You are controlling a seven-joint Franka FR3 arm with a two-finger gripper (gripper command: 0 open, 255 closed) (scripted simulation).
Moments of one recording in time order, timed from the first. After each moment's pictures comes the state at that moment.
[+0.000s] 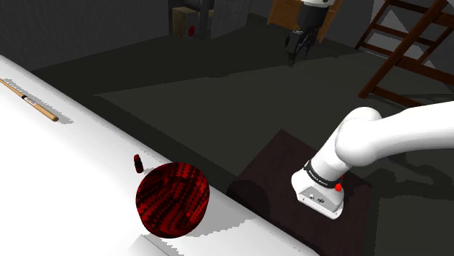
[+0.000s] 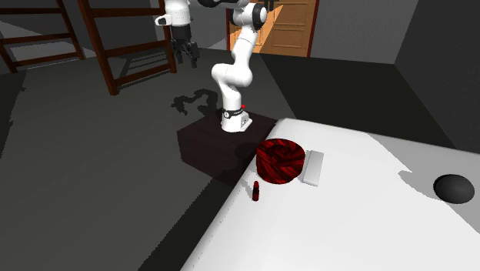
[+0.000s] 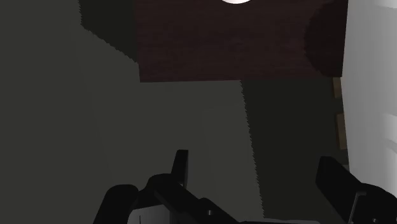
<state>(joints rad) 0.00 -0.75 -0.03 -2.31 -0.07 1.45 0.05</state>
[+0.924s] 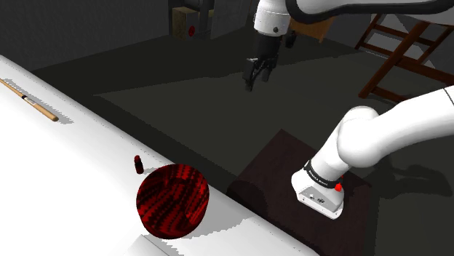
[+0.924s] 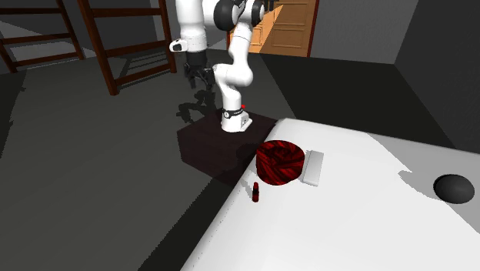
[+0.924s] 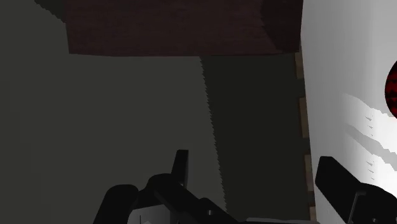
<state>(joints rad) 0.08 -0.58 0.17 -2.38 0.08 1.71 0.25</state>
